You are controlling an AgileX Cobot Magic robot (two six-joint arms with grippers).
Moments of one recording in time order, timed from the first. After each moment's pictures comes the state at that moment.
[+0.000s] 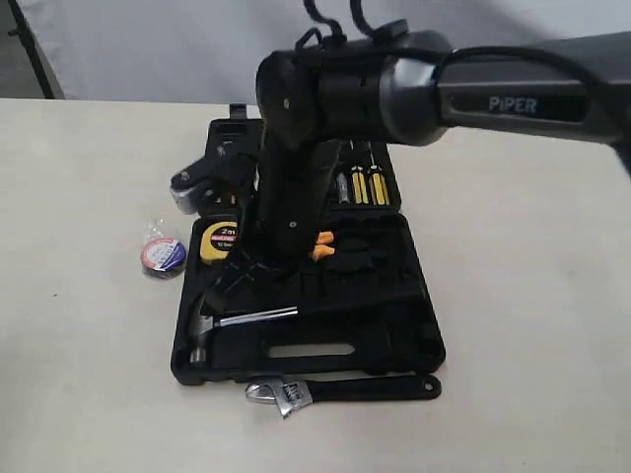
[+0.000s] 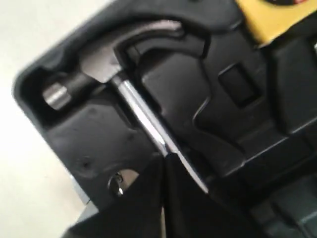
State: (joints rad) left arm -0.40 1.30 -0.96 0.82 0.66 -0.60; right arm 0.66 2.07 -1.54 0.17 0.99 -0.31
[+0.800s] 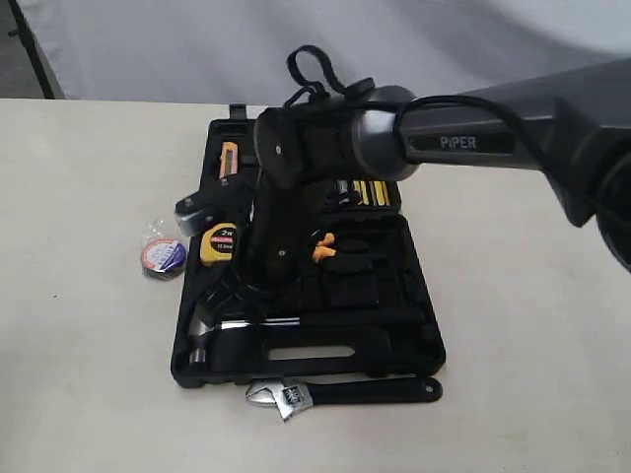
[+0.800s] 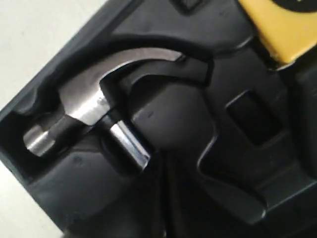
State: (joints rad) left arm -0.40 1.30 -0.96 0.82 0.66 -0.60; right arm 0.66 2.16 -1.53 0.22 0.90 -0.28
